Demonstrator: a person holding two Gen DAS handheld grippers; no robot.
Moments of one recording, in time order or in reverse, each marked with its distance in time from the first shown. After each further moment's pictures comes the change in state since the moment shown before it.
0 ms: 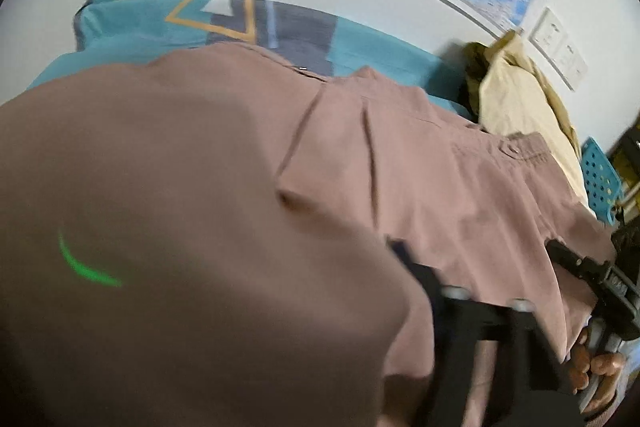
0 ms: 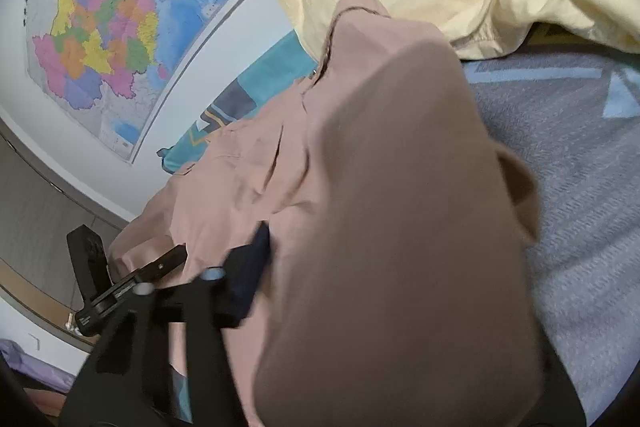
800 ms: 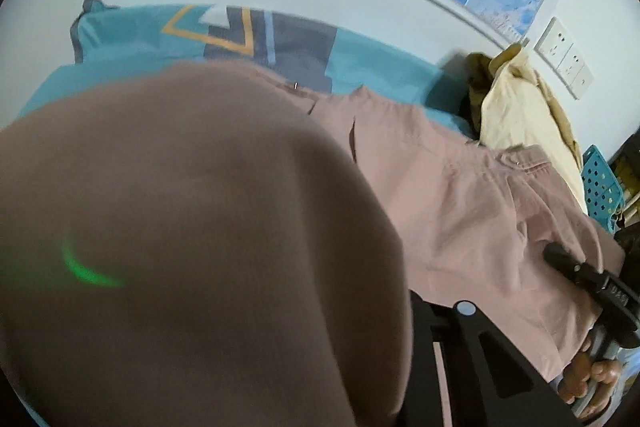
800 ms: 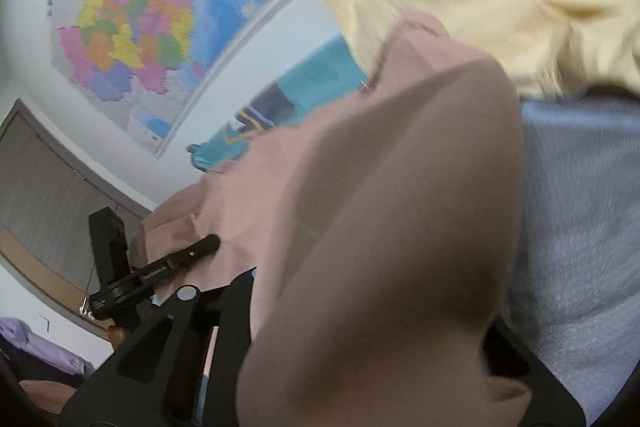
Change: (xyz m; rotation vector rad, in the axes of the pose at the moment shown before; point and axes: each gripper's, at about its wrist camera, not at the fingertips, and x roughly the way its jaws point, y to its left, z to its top) left arm -0.007 -0.009 0.024 0.013 -0.007 0.012; right arm -0.008 0.035 0.017 -0.084 -0.004 0.100
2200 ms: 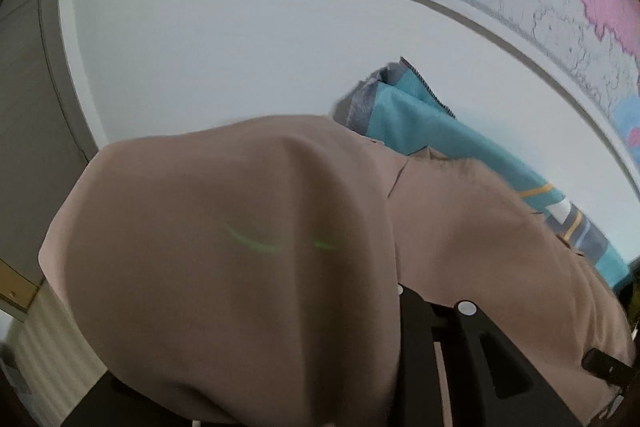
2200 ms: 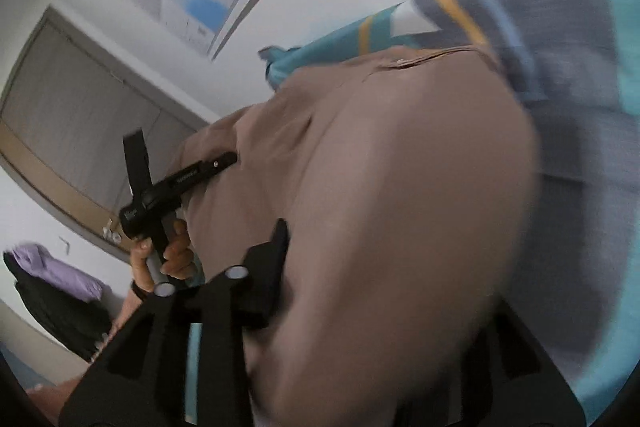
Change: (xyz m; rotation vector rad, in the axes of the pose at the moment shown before) left arm -0.010 0.330 0.144 -0.278 -0.172 0.349; right arm 0.316 0.171 0.052 -0.201 0.372 0.248
